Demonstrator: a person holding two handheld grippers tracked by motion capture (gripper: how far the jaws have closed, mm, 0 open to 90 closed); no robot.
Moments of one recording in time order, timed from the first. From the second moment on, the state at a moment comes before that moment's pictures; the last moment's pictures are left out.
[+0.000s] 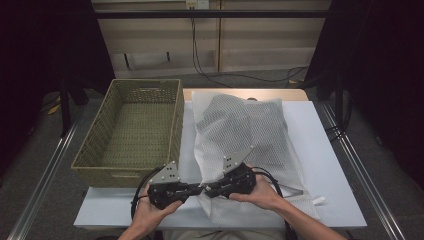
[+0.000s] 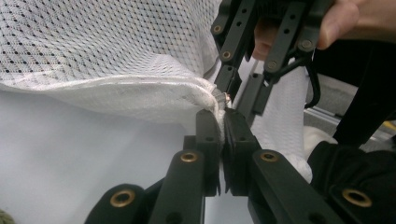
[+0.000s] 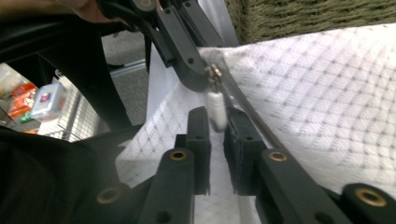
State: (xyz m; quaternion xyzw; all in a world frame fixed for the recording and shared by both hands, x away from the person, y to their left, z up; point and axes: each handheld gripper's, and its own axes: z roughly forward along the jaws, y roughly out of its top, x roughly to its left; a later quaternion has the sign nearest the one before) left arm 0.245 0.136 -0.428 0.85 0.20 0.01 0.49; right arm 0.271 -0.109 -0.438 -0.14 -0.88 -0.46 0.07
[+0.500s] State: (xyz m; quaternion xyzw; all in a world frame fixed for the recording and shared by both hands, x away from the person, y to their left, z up) left arm 0.240 0.129 -0.431 0.87 0.17 0.04 0.46; right arm 0.271 -0.110 -0.438 -0.13 -0.88 -0.45 0.07
